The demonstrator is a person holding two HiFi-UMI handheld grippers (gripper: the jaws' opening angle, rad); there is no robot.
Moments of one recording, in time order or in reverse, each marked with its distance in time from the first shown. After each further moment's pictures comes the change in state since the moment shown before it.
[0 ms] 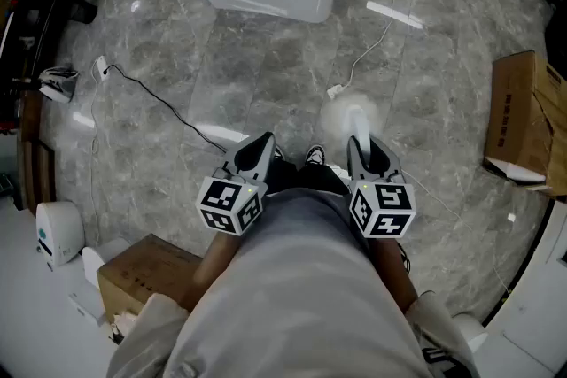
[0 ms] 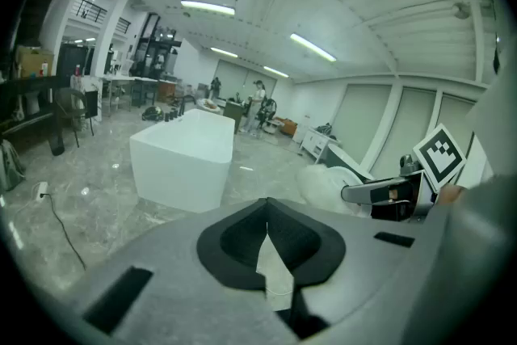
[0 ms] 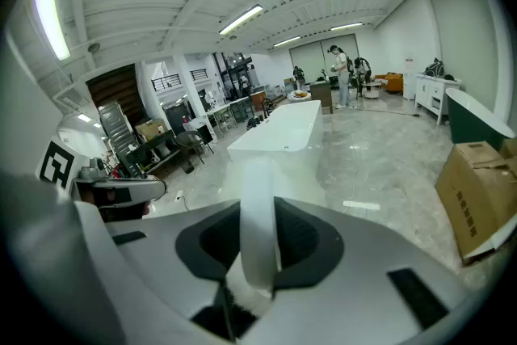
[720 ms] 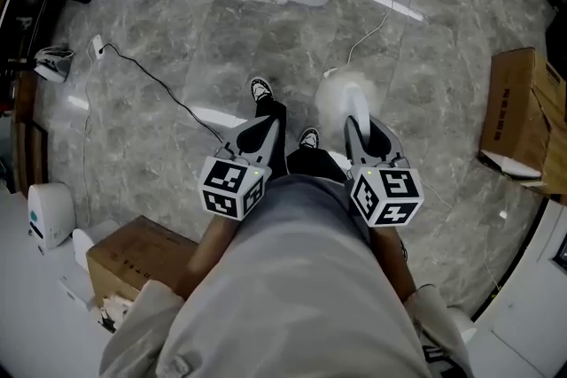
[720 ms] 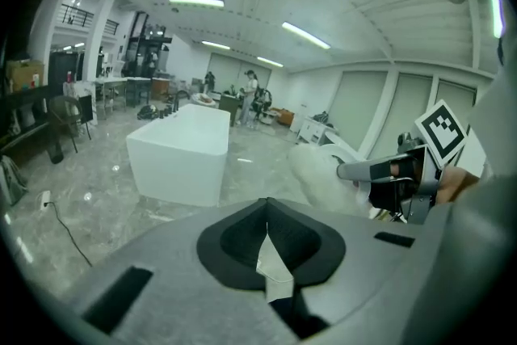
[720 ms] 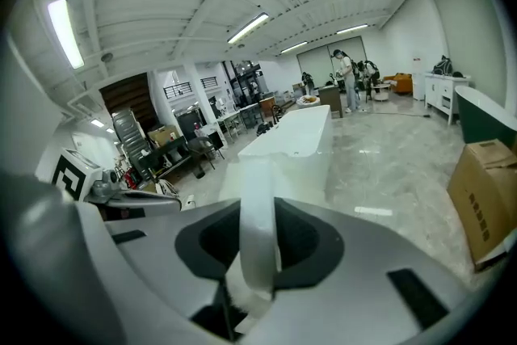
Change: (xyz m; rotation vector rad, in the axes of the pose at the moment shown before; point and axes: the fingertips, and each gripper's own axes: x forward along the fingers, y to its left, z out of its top) left arm -0.006 -0.028 -0.024 0.061 0.073 -0.007; right arm -0.023 0.009 0.002 -0.009 -0.052 0.070
